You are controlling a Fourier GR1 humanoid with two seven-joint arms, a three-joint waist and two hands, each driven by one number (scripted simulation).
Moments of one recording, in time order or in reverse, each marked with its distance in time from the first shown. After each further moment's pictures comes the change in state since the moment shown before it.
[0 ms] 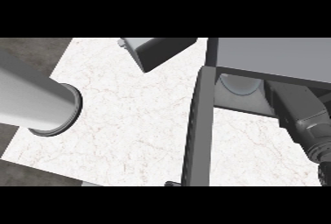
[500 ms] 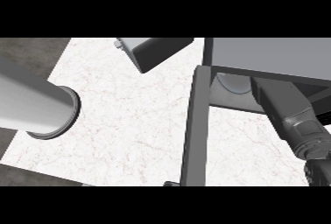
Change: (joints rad) left arm -0.012 -0.016 -0.039 0.033 -0.041 -0.021 0.006; right arm -0.036 0.065 -0.005 -0.021 -0.017 -0.056 0.001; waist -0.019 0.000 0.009
